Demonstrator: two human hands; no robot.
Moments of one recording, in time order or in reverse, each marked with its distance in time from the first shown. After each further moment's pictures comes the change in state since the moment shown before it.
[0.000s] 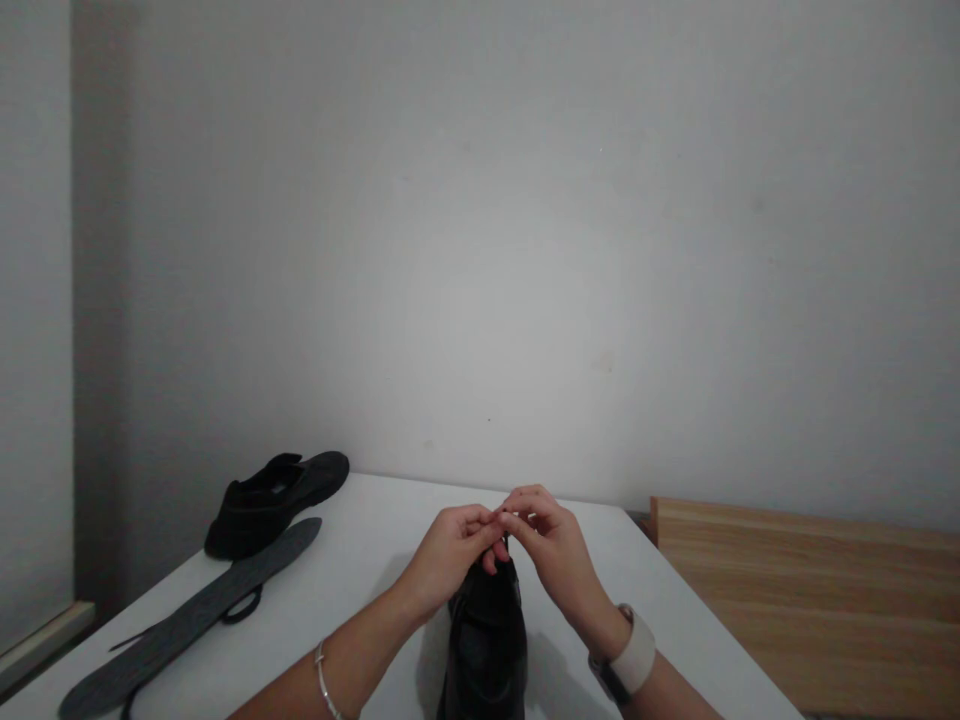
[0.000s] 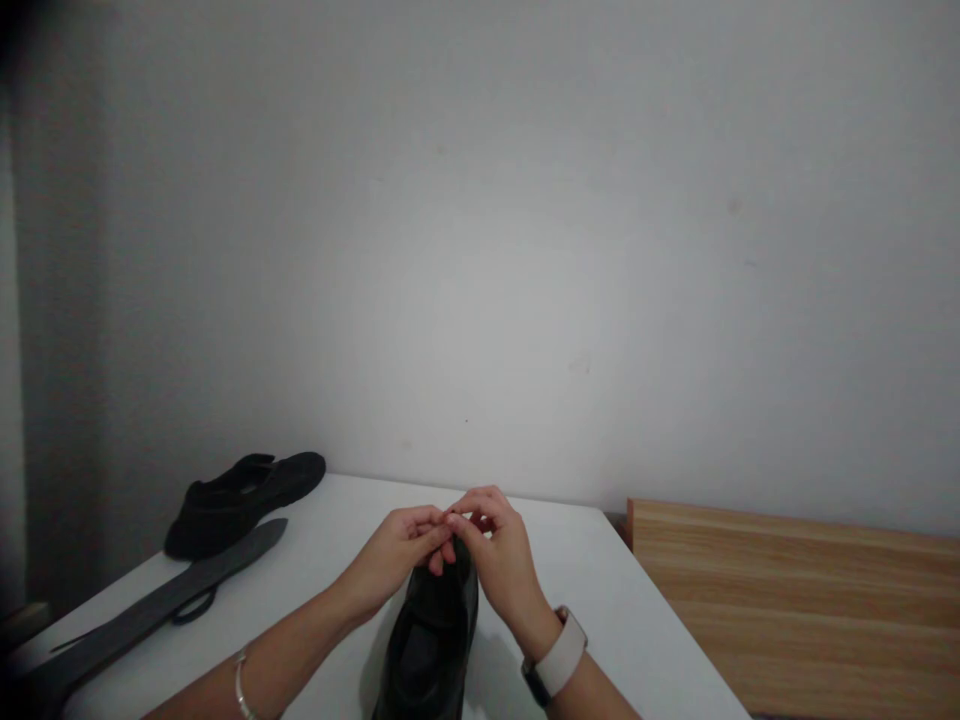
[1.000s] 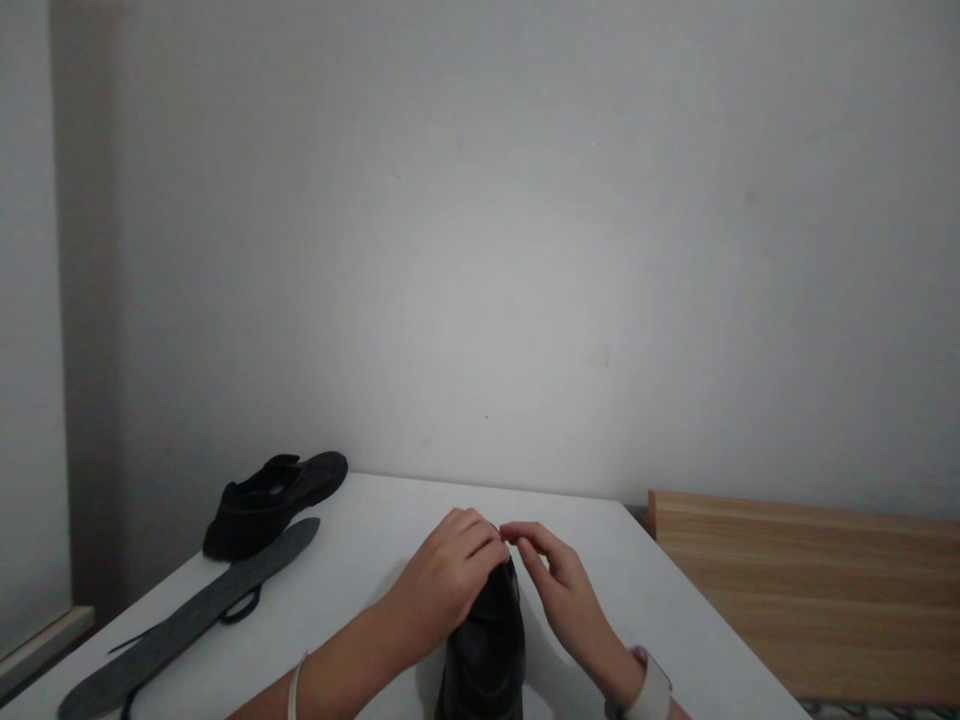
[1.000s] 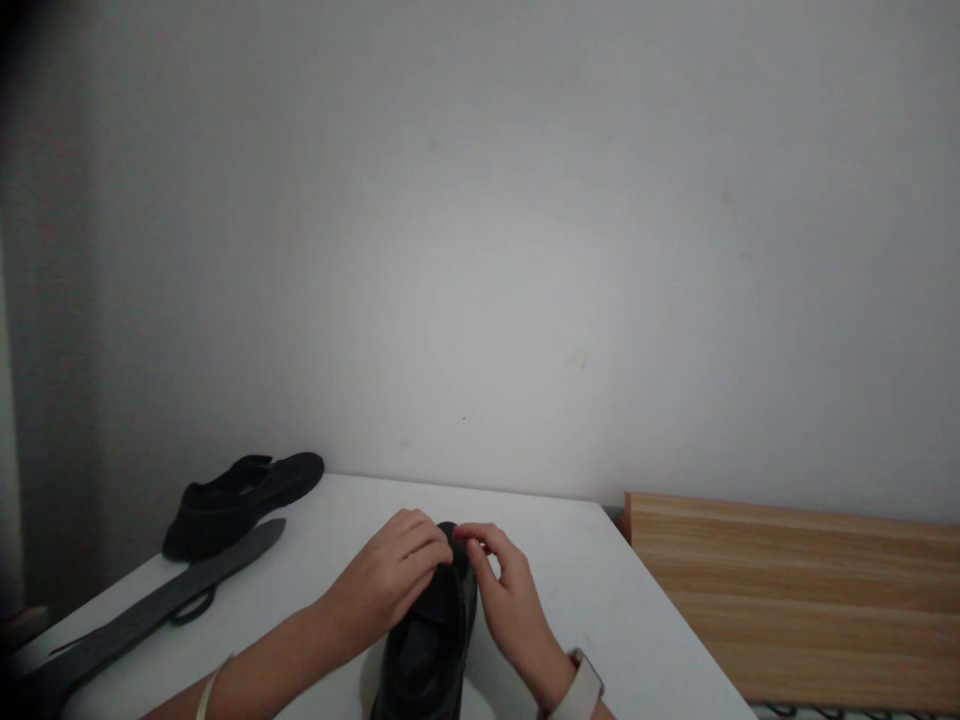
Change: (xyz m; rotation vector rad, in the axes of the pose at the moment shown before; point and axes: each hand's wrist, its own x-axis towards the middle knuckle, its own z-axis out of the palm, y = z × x) left_hand -0.025 0.009 -0.008 1.107 -0.091 0.742; right_hand -0.041 0.022 -0.007 -0.073 -0.046 0.040
